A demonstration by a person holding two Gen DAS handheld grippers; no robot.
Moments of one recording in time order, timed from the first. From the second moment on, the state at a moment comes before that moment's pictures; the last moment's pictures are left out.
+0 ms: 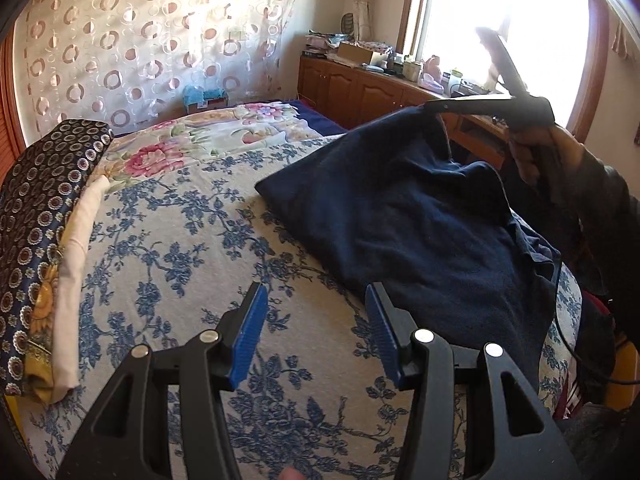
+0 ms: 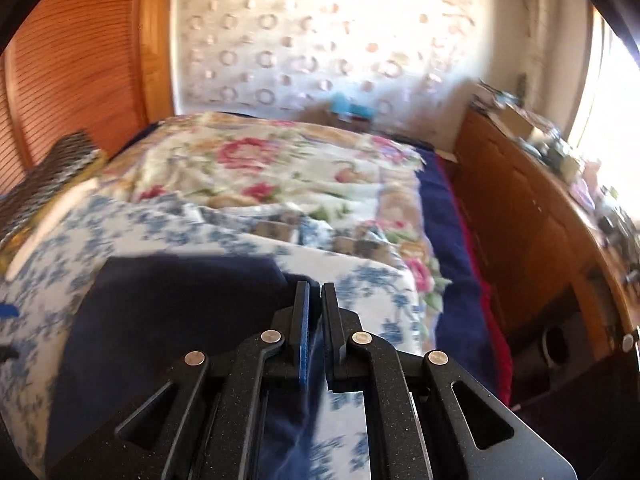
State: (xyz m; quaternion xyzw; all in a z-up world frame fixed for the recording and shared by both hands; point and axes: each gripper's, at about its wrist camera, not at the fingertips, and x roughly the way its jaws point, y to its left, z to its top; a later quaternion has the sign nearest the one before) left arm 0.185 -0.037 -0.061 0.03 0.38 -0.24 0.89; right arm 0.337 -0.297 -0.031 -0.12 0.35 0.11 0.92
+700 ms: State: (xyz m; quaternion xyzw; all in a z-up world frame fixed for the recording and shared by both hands) left arm 0.139 -0.075 -0.048 0.04 0.36 -0.22 0.91; right arm 0.211 -0.312 -0.029 -0.09 0.34 0.15 0.92
